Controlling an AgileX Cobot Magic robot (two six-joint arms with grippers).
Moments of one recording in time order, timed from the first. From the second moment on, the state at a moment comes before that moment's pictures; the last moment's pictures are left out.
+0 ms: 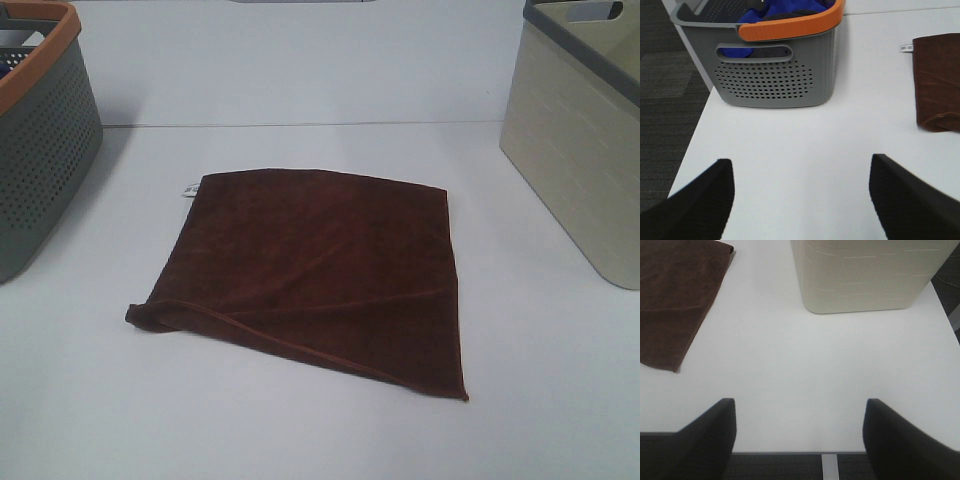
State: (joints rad) left arm 0.04 0.00 -0.51 0.08 1.05 0.02; right arm -0.04 0.00 -0.50 0.01 1.06 -0.04
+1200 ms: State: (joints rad) left arm 0.04 0.00 -0.51 -0.03 1.05 0.11; right arm -0.04 0.00 -0.50 0.03 1.06 -0.03
